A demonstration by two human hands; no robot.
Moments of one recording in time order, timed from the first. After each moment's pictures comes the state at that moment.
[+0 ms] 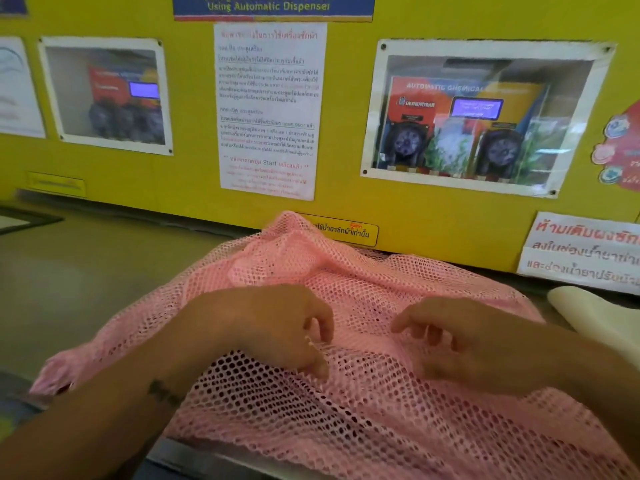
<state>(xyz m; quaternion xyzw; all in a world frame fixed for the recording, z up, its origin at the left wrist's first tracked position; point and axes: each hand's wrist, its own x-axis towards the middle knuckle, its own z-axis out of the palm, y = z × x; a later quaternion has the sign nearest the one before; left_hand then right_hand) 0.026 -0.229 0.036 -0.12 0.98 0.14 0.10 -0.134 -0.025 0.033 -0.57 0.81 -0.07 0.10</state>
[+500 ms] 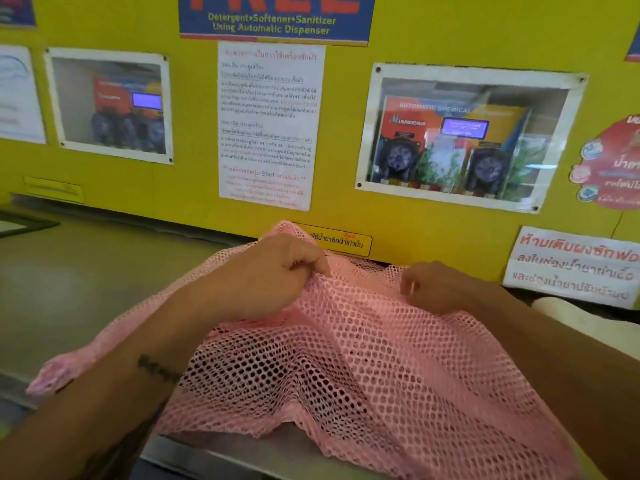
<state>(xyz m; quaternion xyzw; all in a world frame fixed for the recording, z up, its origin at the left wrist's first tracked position) 0.020 -0.249 0.050 -0.05 0.93 0.29 -0.23 -0.245 -0.097 0.025 -0.43 0.90 -0.01 0.02</state>
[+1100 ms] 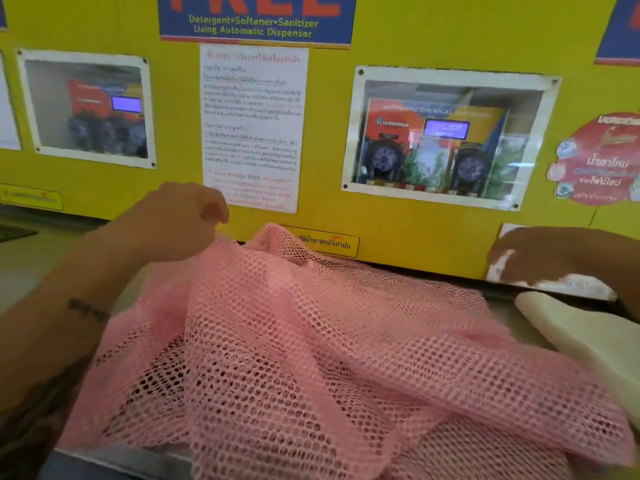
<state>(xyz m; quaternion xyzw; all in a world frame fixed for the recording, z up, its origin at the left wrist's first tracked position) 0.047 -0.323 0.091 -0.26 0.92 0.09 -0.28 -0.259 0.006 0.113 -0.28 0.95 0.11 0.05</state>
